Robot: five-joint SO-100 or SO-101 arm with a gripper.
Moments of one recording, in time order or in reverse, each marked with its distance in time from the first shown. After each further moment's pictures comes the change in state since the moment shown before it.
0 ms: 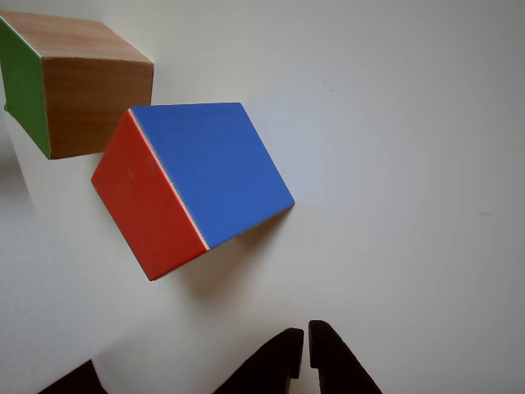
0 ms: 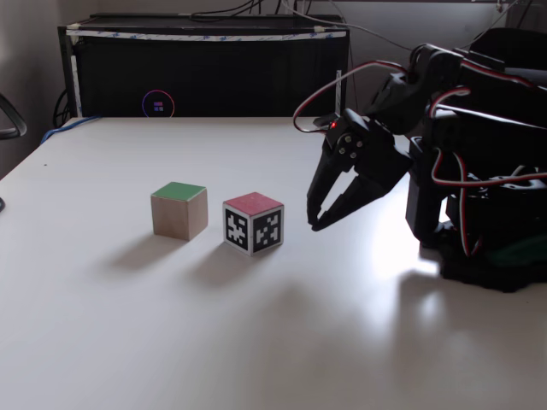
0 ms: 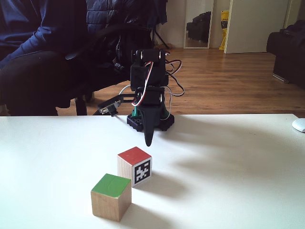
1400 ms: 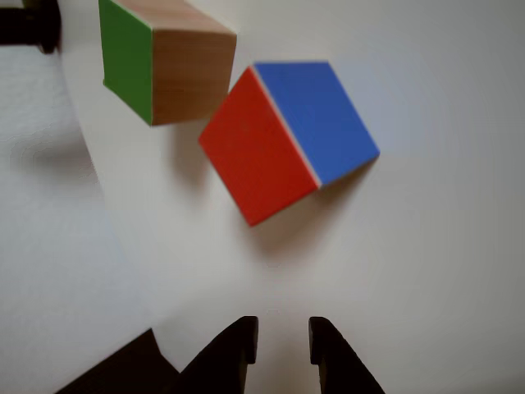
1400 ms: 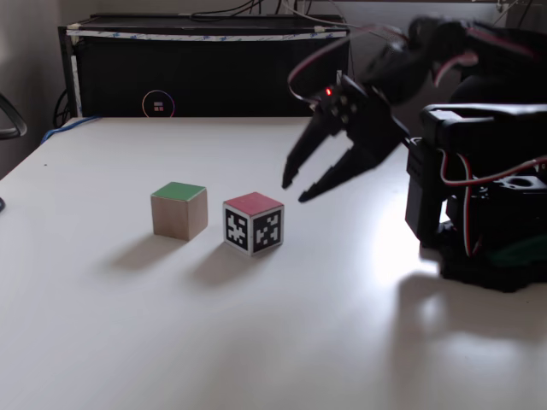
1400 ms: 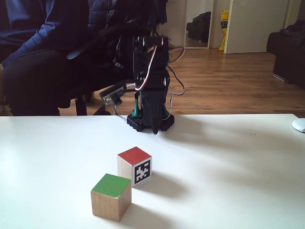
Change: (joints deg) arm -4.8 -16.5 -15.9 -3.4 8.5
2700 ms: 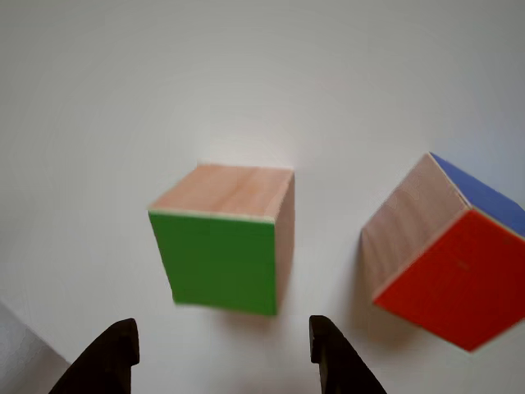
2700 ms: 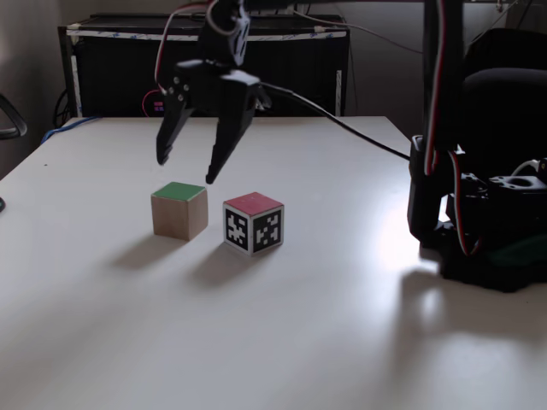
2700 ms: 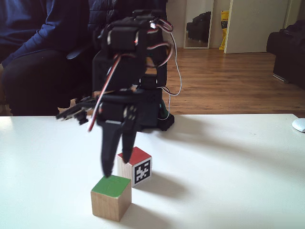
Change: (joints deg) arm 12.7 -91.6 -73.0 7.9 10.4
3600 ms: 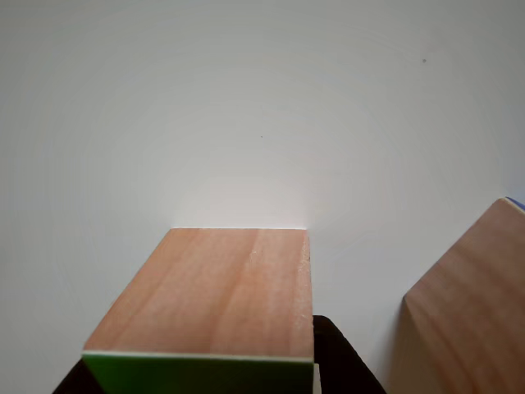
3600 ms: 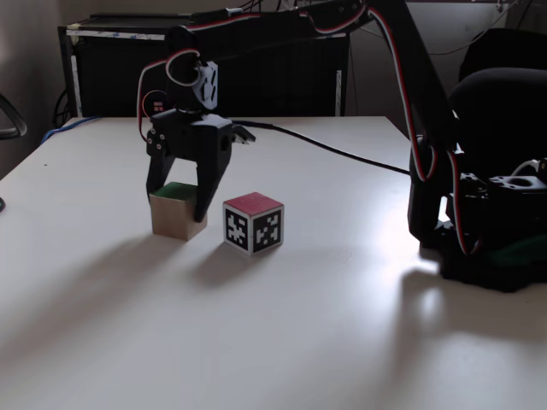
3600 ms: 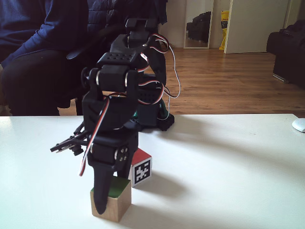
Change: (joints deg) arm 1.0 -20.0 -13.2 0.0 1.2
